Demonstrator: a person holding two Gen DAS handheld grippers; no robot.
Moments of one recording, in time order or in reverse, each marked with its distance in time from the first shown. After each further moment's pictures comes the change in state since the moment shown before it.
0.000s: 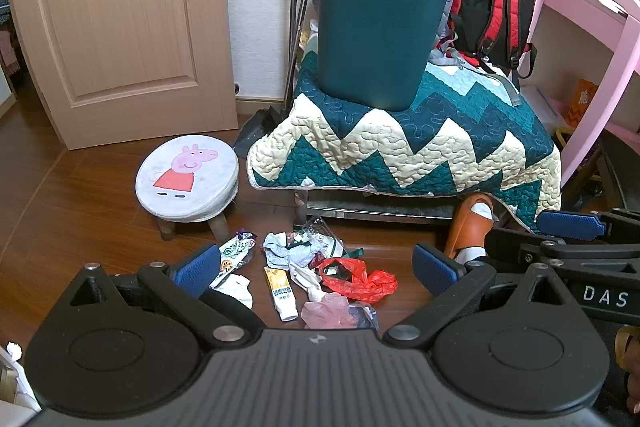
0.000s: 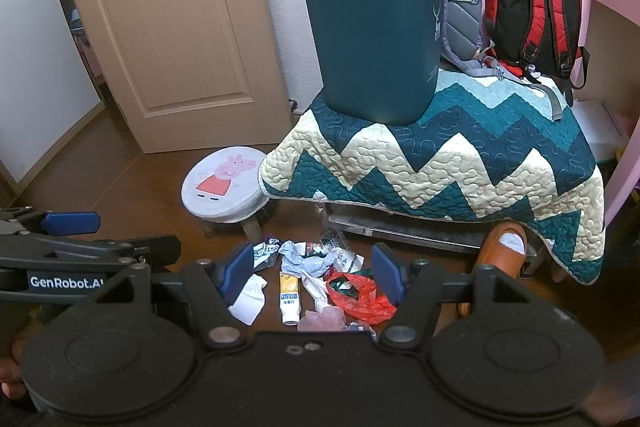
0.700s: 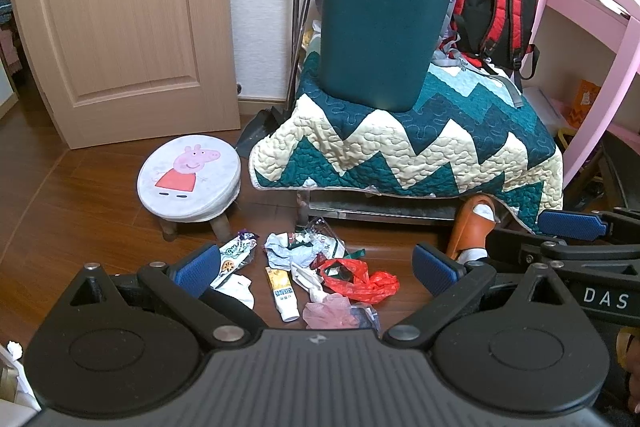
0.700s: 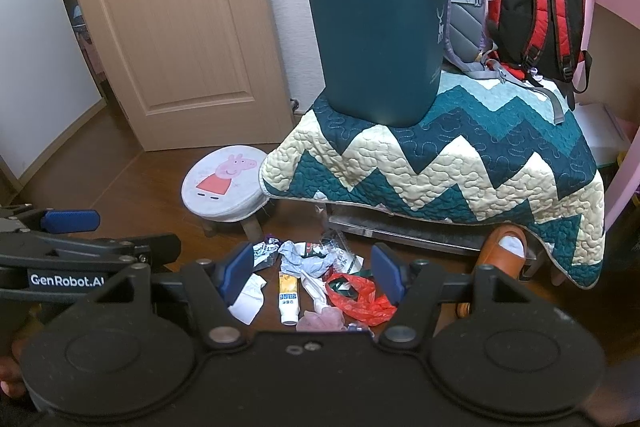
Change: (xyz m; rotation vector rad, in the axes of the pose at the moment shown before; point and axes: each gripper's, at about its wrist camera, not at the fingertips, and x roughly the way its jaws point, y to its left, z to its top) left arm 0.000 0.001 -0.001 -0.004 0.000 0.002; right arm 0.000 0.002 0.001 -0.005 -0.002 -0.003
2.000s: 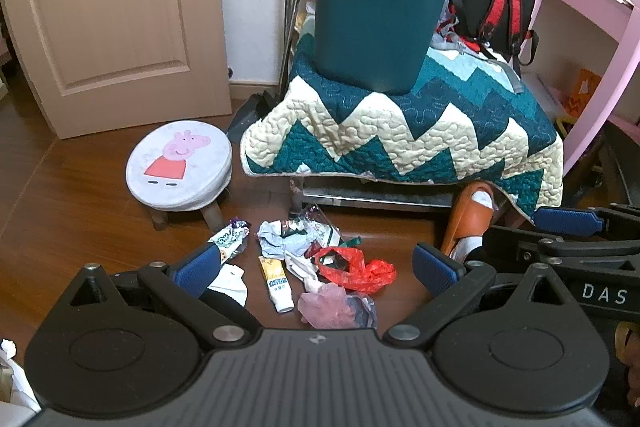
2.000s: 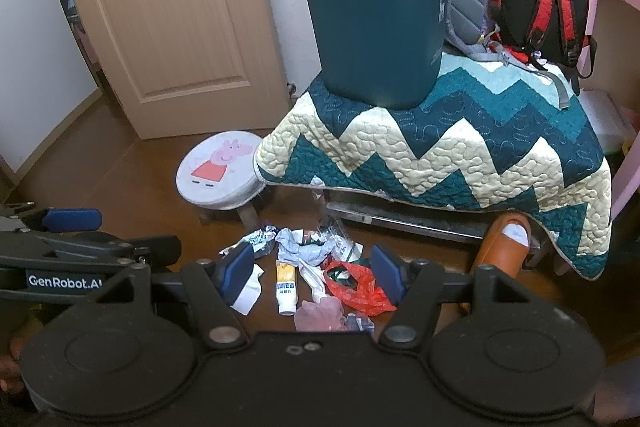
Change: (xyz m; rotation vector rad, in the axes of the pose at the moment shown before) left arm 0.022 -0.001 0.001 0.005 0.051 -0.018; right arm 0.025 -0.006 -0.001 0.000 0.053 -0.001
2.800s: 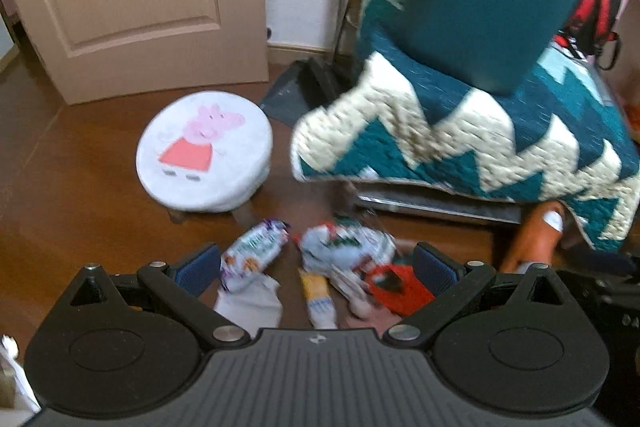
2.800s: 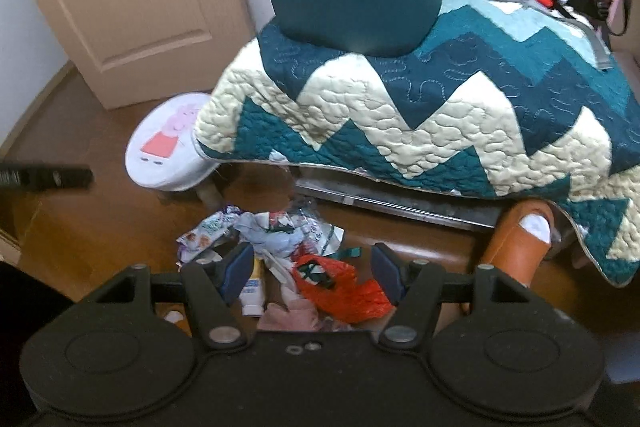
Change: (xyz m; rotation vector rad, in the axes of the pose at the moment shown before) left arm 0.148 0.085 0.074 -0.071 0.133 0.073; right arm 0.153 -0.061 0.032 0.027 0.168 -0.014
